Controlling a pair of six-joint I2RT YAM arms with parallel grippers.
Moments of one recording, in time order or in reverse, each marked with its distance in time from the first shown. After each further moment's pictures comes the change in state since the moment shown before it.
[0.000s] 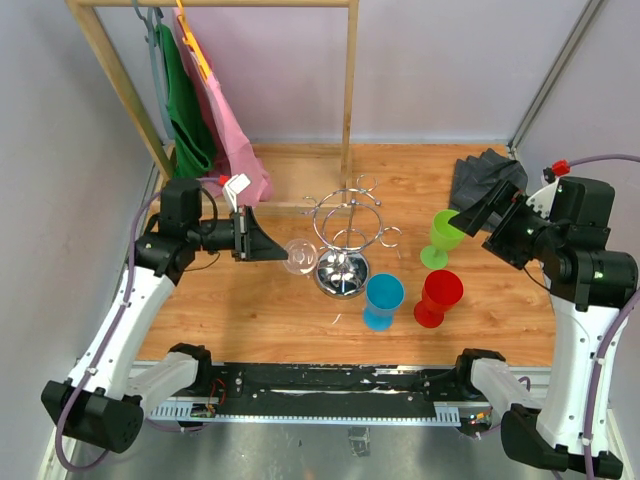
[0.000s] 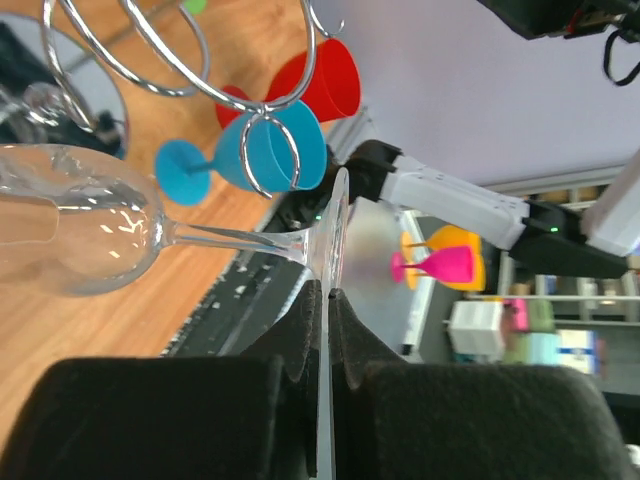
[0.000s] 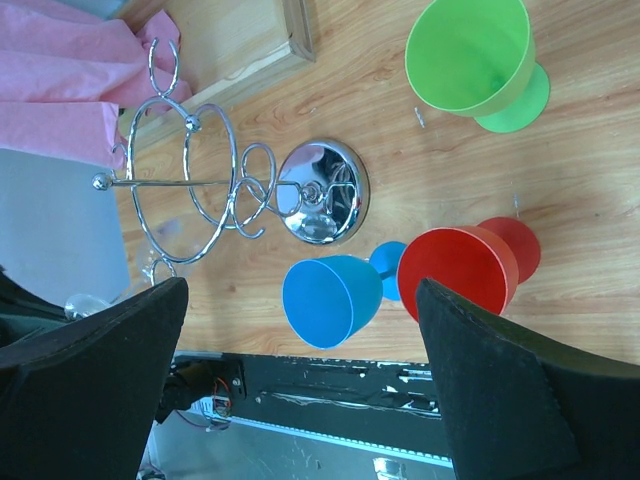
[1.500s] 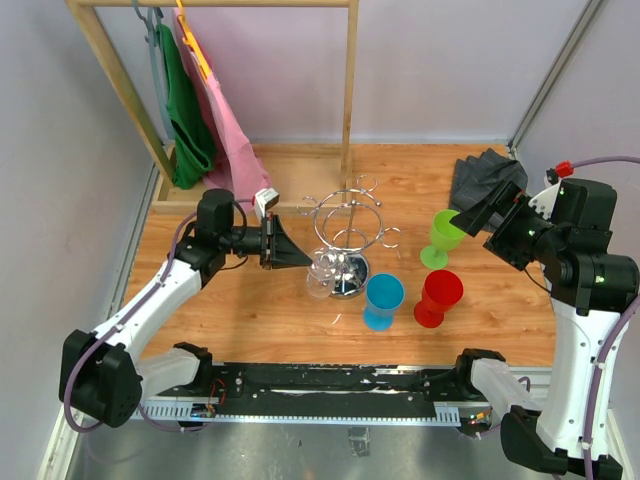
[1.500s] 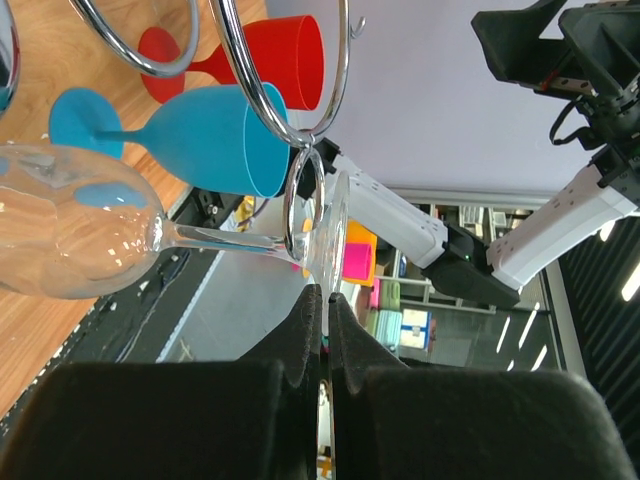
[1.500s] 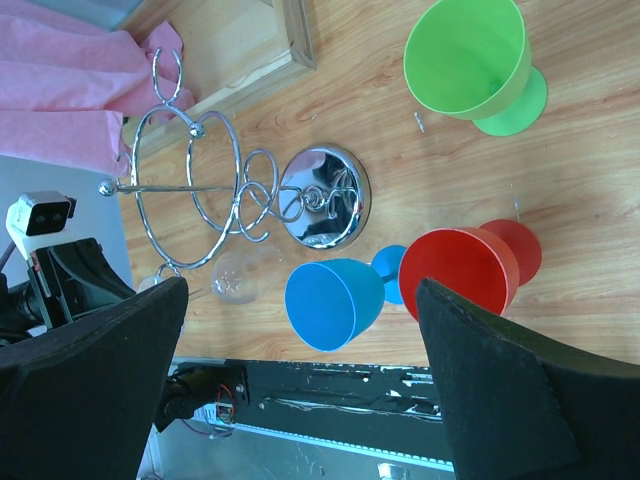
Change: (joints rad) left arm -0.123 0.148 -0.198 0.462 0.023 -0.434; right arm 0.000 -0.011 0.000 0.006 0.010 0.016
